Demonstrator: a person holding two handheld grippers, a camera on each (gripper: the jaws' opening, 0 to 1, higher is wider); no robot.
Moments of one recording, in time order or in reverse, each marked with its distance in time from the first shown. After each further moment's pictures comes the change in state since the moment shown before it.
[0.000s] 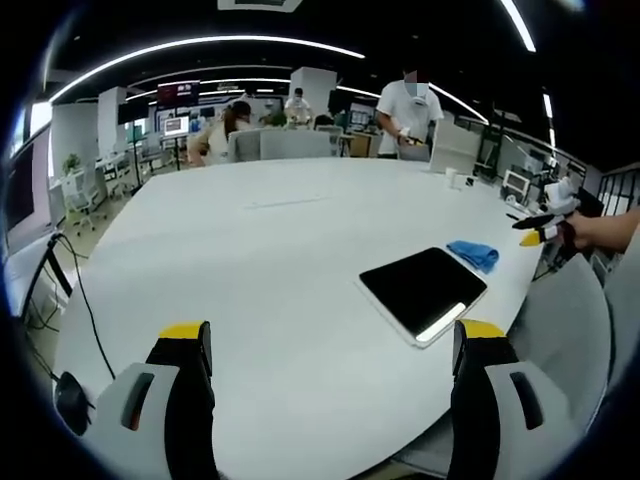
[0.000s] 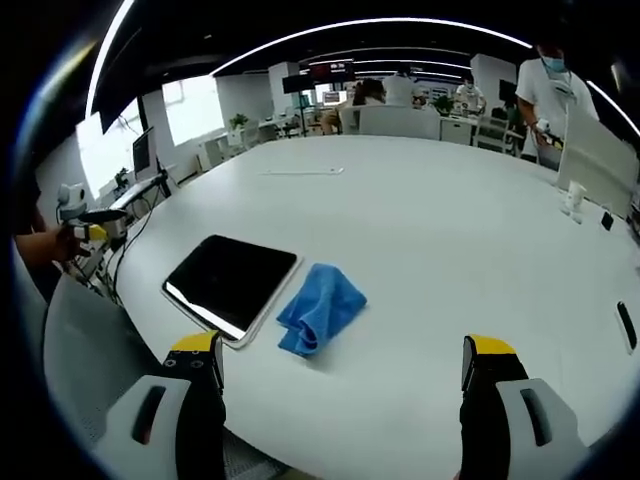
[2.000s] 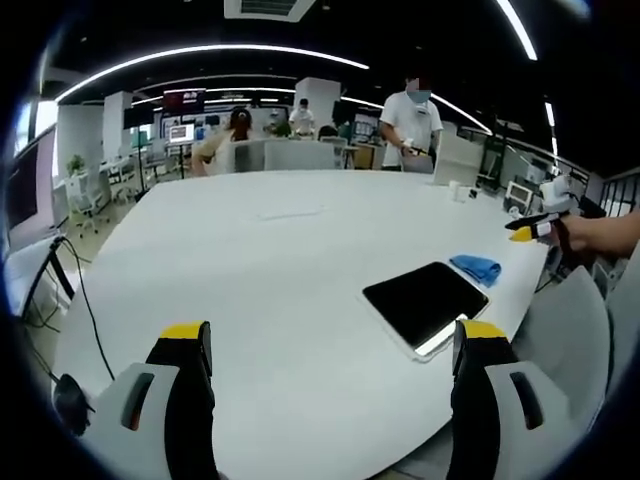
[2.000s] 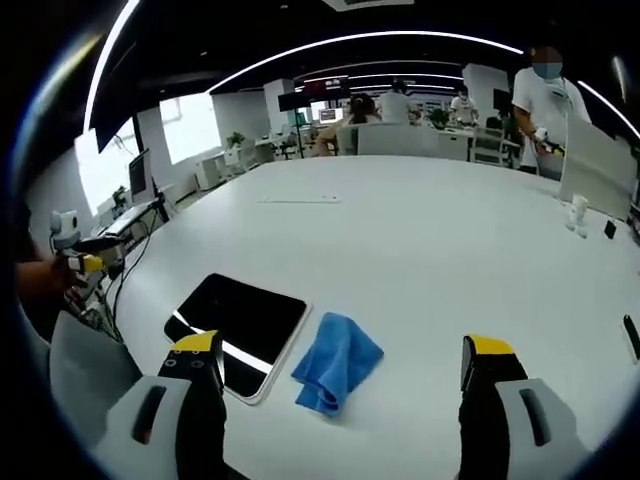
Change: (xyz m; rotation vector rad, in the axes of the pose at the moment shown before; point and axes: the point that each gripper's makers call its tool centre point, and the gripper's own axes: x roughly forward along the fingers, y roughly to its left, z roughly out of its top) left arm 0.000 0.001 0.005 -0.019 -0.028 0.012; right arm 0.030 0.017 0.053 0.035 -0.068 -0.003
